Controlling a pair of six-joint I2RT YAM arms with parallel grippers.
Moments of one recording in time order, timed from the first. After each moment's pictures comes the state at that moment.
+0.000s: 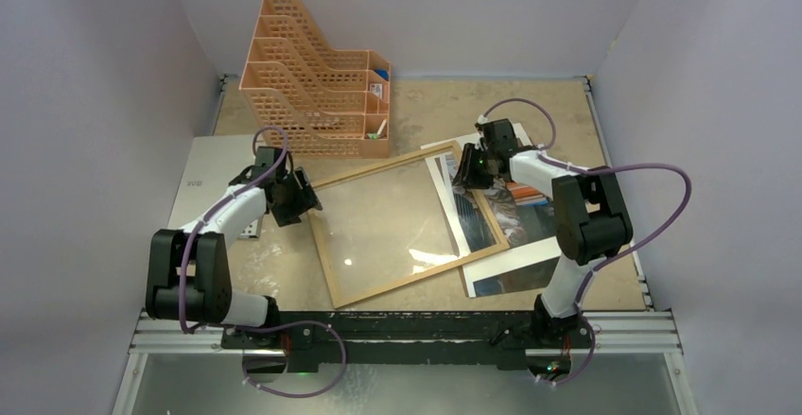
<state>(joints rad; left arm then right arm) -0.07 1.40 0.77 -0.46 0.10 -0.60 0.26 1.80 1.08 -0.26 -0.25 0.44</state>
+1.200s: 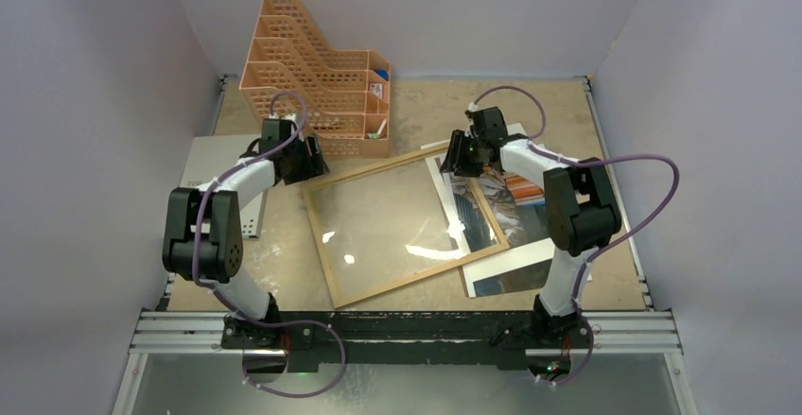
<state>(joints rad) -0.07 1.64 0.98 -0.20 0.15 -0.37 0.30 1.89 1.22 -0.26 -0.28 0.48</state>
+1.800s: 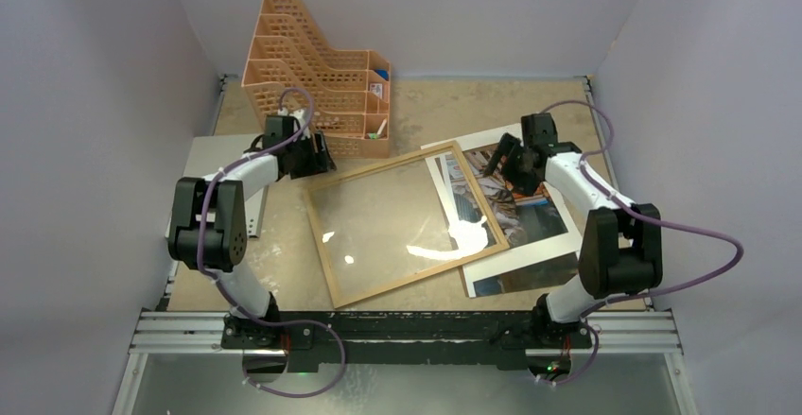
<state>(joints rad) -0.07 1.73 1.02 -0.14 0.25 -0.31 0.11 1.56 1.09 -0.53 -0.06 0.61</state>
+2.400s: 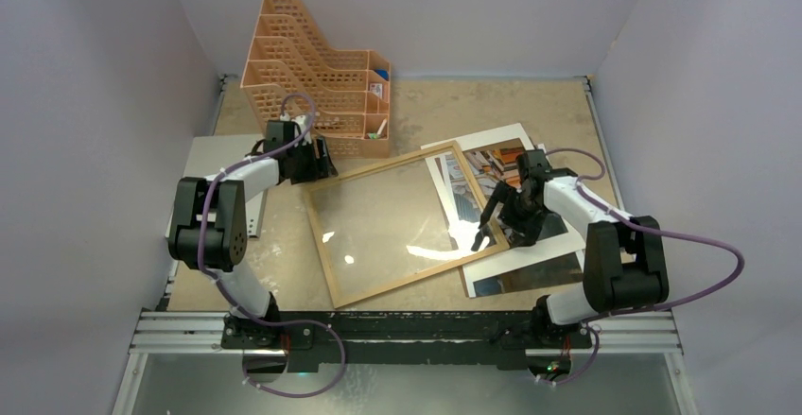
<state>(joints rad) -0.08 1.73 0.98 -0.13 0.28 -0.29 0.12 1.47 0.83 -0.76 -0.18 0.66</state>
